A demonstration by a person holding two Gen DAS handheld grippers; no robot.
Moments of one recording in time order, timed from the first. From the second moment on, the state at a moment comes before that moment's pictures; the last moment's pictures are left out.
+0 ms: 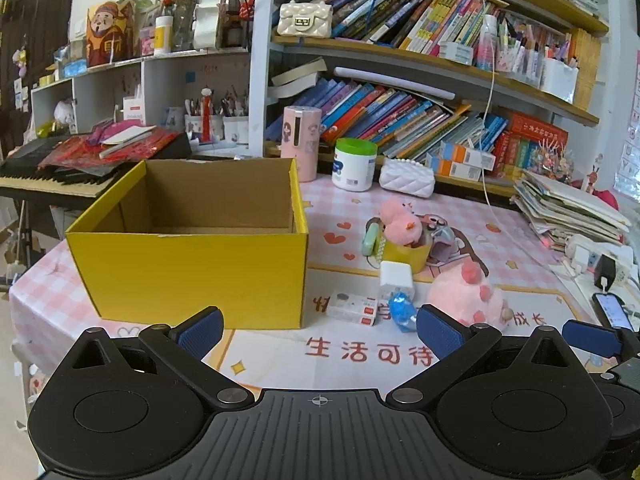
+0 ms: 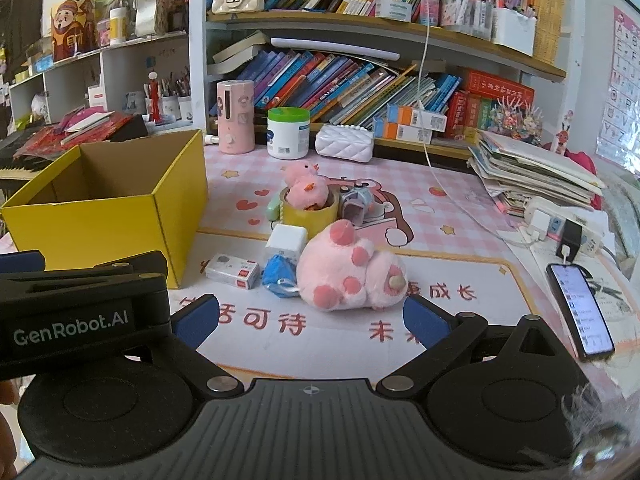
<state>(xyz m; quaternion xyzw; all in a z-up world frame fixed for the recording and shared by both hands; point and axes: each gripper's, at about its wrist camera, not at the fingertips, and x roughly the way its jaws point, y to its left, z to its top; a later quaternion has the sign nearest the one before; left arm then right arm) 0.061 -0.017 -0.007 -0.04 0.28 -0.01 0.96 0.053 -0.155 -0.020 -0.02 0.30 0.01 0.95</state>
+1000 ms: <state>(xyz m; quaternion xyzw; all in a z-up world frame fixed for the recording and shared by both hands) 0.123 -0.072 -0.025 -0.05 0.31 0.09 0.94 0.168 -0.224 -0.054 -0.06 0.35 0.09 0.93</state>
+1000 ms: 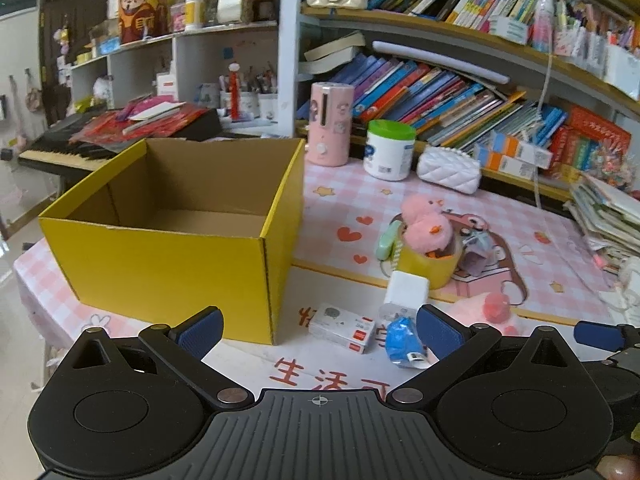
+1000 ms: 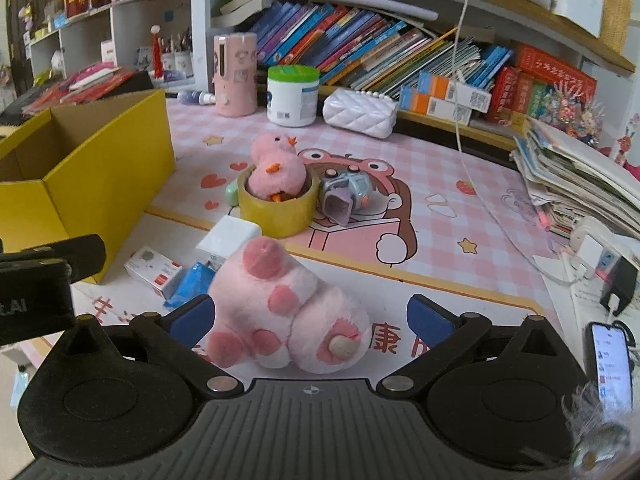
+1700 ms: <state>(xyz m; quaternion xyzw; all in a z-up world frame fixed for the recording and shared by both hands) 0.135 -0.081 -0.032 -0.06 0.33 0.11 0.93 0.207 -0.211 -0.077 -0.13 0.35 0.19 0.91</state>
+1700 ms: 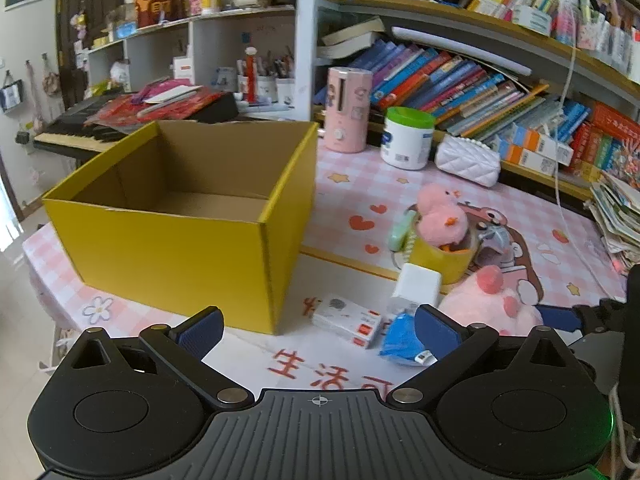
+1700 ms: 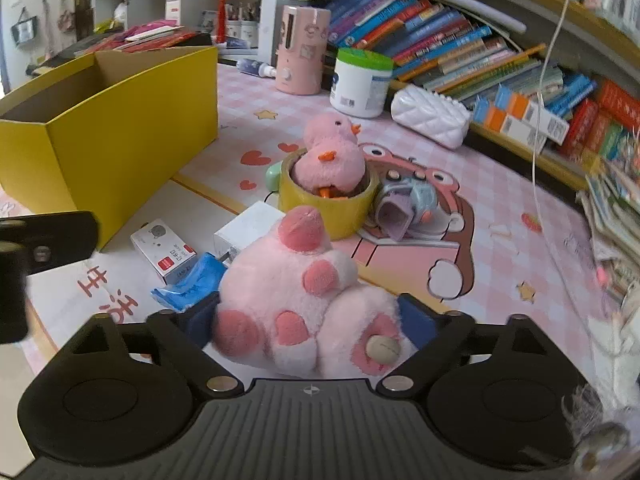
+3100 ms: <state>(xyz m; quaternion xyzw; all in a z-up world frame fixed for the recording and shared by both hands) 0.158 -0.089 -0.038 -0.07 0.35 0.02 0.93 0.188 -0.262 -0.035 -0.04 0.32 0.09 0.94</state>
